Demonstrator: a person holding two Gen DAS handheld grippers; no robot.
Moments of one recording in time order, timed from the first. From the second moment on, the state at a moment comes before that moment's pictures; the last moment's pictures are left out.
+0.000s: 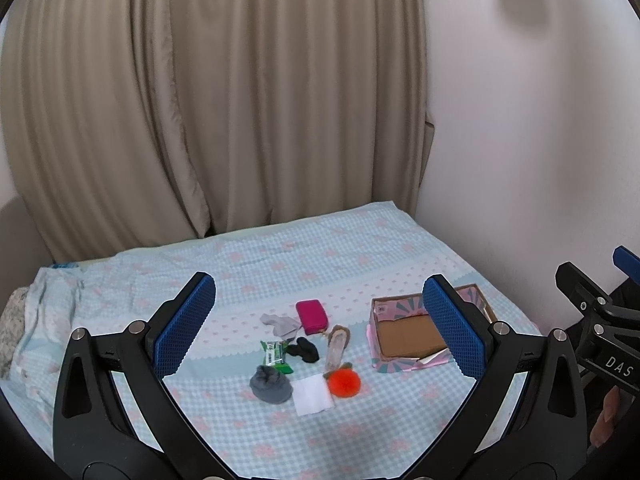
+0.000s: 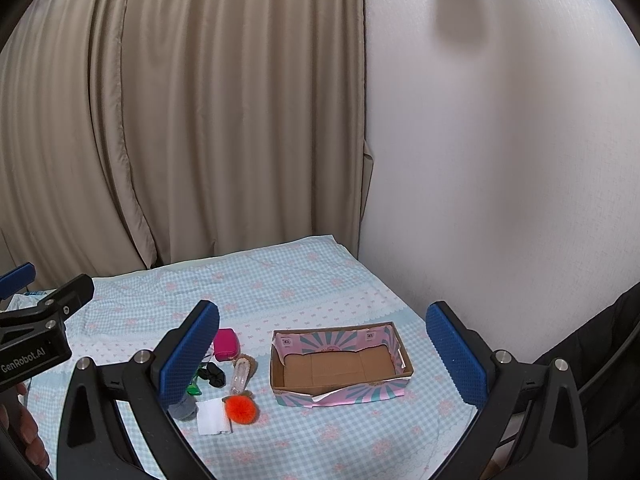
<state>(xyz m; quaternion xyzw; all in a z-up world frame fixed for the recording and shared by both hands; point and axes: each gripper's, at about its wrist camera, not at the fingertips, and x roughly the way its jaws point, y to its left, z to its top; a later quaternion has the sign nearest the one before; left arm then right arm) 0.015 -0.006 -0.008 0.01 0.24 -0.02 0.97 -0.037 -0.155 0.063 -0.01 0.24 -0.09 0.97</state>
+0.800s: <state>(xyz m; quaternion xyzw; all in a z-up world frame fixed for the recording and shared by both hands) 0.020 0.008 -0.011 0.00 0.26 0.02 0.96 -0.035 -0.157 0.063 -0.01 0.26 -0.06 0.96</state>
